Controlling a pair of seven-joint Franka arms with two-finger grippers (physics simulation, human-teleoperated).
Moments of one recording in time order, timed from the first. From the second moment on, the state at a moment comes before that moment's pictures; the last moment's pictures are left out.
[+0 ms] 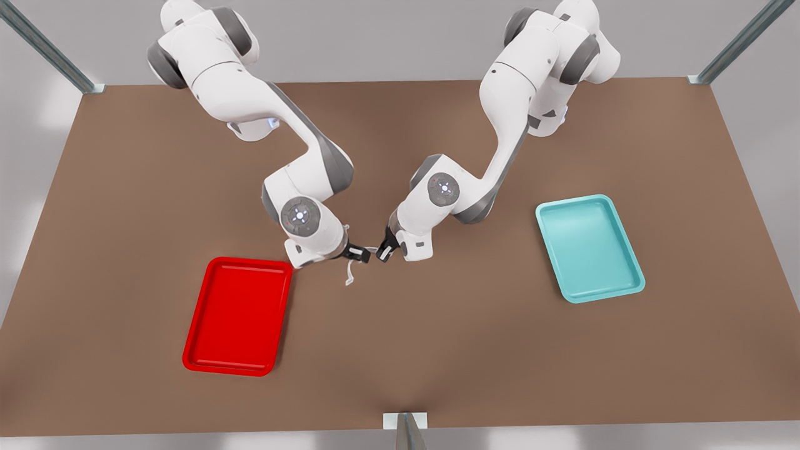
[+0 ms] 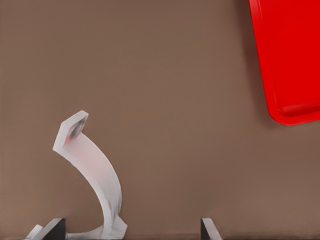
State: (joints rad) left arm -0.76 0.66 0.04 -1.36 -0.39 2.34 -1.58; right arm 0.38 0.55 0.21 -1.35 0.04 1.85 0.91
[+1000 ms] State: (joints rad) left arm -0.72 0.57 0.04 -1.36 -0.36 2.26 -1.65; right arm 0.34 0.59 0.22 -1.39 0.03 1.91 1.14
